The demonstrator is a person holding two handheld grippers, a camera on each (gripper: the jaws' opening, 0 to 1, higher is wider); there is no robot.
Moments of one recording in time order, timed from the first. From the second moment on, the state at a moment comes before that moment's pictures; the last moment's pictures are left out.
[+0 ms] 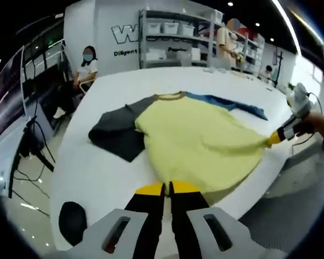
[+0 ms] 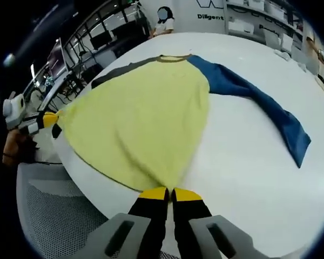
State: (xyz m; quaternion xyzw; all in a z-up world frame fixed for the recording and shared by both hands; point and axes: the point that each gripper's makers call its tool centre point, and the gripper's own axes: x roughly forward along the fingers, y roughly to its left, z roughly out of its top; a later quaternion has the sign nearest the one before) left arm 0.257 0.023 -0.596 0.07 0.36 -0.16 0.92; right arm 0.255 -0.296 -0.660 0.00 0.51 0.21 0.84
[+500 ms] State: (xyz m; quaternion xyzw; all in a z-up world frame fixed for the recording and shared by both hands) left arm 0.240 0.038 -0.650 0.08 0.44 -0.14 0.88; right arm 0.248 -0.302 -0.667 0.00 0.51 0.22 0.83
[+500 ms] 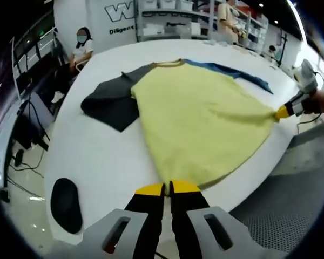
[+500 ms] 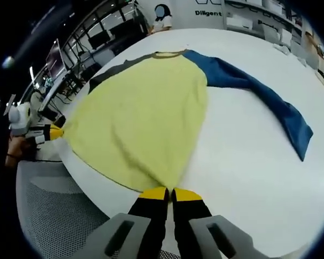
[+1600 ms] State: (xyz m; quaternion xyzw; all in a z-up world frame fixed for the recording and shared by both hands) left arm 0.234 0.046 -0.673 0.12 0.47 -0.14 0.86; right arm 0.225 -0.314 -0.685 -0.04 0.59 0.24 0.77
